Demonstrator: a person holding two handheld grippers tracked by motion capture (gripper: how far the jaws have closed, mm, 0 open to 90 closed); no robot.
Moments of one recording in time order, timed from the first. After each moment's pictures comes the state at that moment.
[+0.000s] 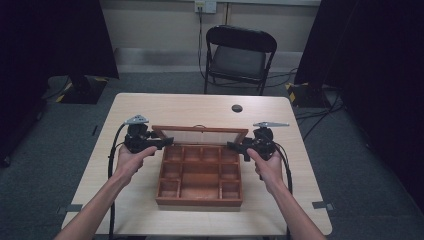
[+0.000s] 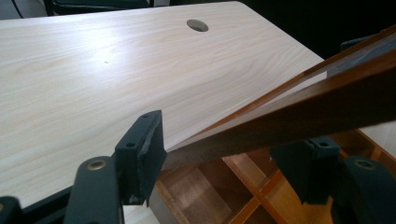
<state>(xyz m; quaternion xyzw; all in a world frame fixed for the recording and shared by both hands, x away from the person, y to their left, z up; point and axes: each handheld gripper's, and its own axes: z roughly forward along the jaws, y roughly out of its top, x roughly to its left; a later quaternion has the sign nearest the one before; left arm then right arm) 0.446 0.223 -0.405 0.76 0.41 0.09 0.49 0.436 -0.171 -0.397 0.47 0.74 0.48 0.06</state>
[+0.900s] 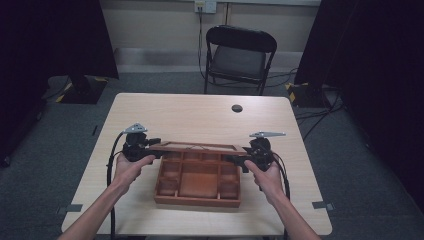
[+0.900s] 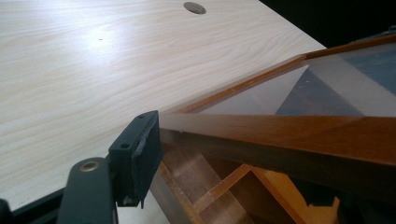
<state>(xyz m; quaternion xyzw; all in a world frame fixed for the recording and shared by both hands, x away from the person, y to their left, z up) 0.427 0.227 -0.419 0.77 0.41 0.08 0.49 0.413 -0.165 -0.410 0.47 0.76 0.45 0.05</state>
